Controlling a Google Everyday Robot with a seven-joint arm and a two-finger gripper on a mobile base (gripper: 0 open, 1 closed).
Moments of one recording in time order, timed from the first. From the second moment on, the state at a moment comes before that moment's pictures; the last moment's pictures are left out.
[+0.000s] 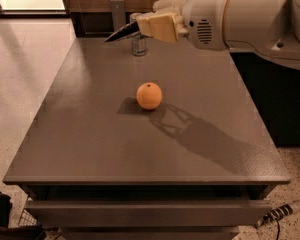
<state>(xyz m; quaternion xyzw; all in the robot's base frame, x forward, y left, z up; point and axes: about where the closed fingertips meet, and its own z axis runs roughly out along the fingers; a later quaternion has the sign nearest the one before) 0.539 -0.021 1.056 -0.38 0.69 0.21 0.58</state>
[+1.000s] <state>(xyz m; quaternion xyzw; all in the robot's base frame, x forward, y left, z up) 0.695 -0.093 1.041 -0.29 0.71 0.20 0.61</state>
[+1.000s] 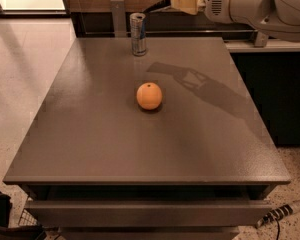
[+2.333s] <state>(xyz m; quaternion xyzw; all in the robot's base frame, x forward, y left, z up) 0.765 -0.105 0.915 -0.22 0.73 0.23 0.60</state>
